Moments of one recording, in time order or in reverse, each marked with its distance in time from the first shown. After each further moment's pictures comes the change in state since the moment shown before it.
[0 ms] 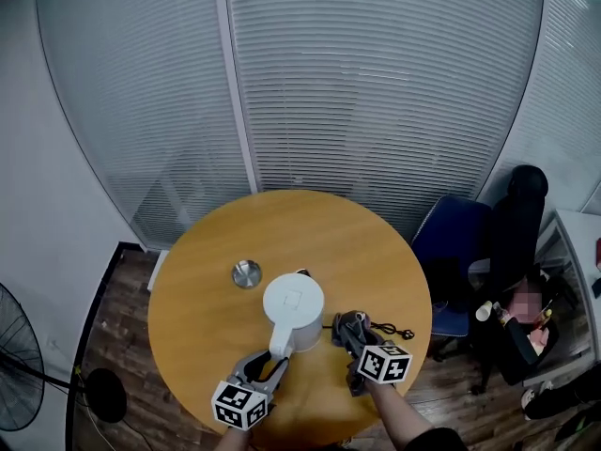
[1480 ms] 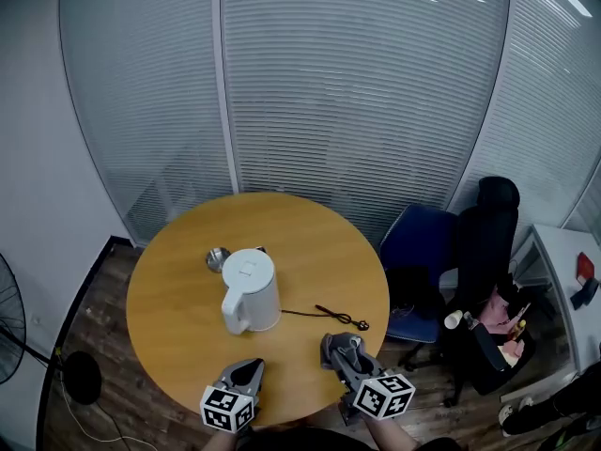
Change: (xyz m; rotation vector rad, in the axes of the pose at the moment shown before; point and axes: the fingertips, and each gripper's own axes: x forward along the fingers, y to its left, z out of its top) left arm -0.017 -0.115 -0.036 -0.013 -0.028 0.113; right arm -0.190 0.019 0.010 -0.095 -0.087 0.122
